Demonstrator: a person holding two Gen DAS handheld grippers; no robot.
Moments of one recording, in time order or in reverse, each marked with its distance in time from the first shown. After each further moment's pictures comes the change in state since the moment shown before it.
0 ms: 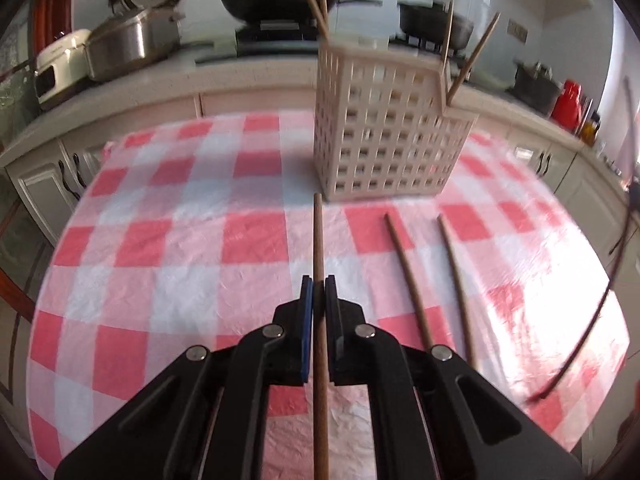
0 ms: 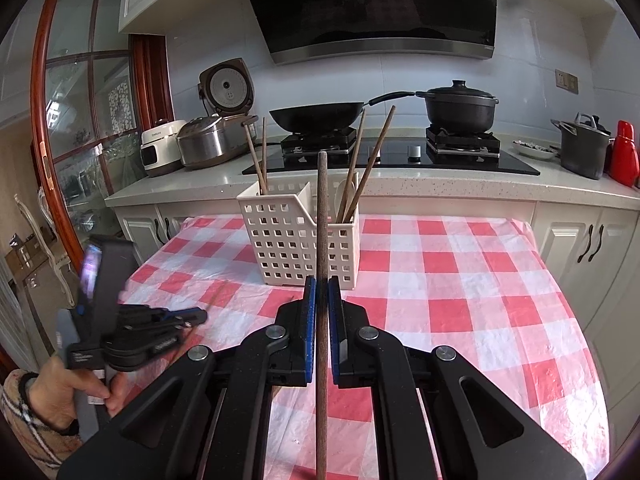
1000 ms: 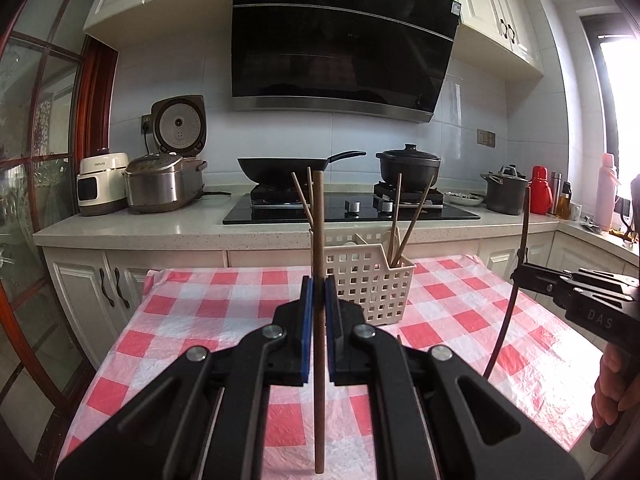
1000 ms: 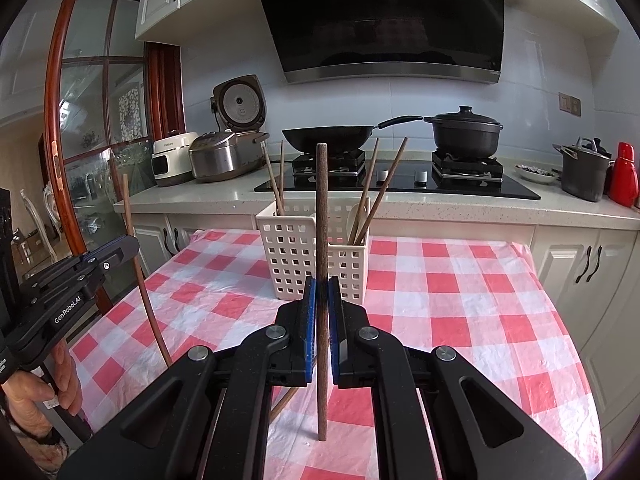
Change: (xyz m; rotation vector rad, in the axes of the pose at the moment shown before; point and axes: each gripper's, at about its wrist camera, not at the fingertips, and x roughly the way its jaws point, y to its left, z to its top) left arm -0.138 -0.027 -0.010 0.056 -0.501 0.043; right arm -0.021 0.012 0.004 -0.042 -0.060 0.014
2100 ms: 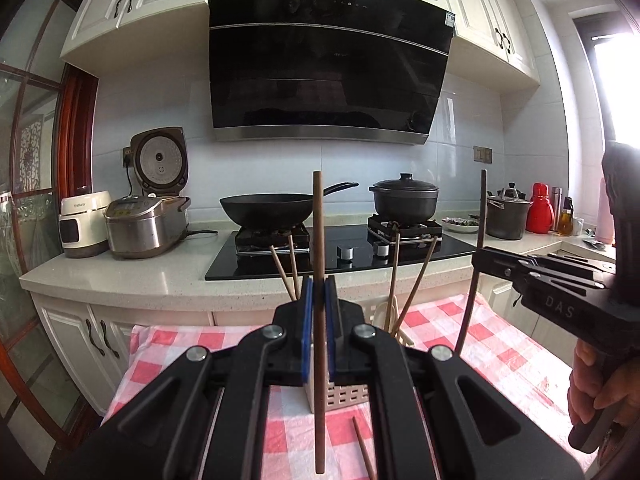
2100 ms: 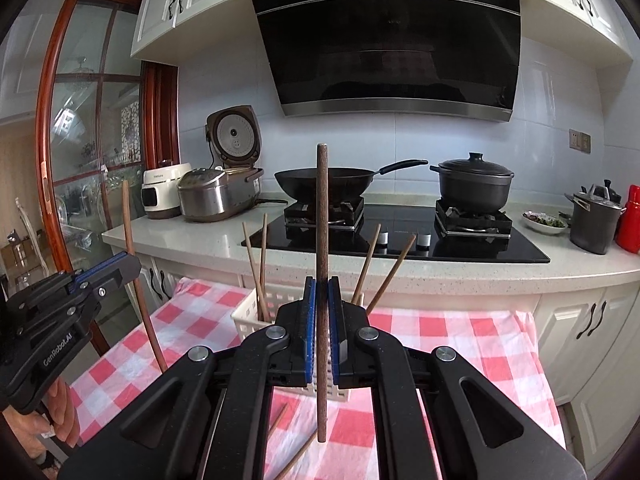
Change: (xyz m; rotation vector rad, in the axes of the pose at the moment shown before) left arm 0.063 -0.017 0.088 0.043 -0.064 -0.018; right arm 0.059 -0.017 0.105 -0.024 -0.084 -0.005
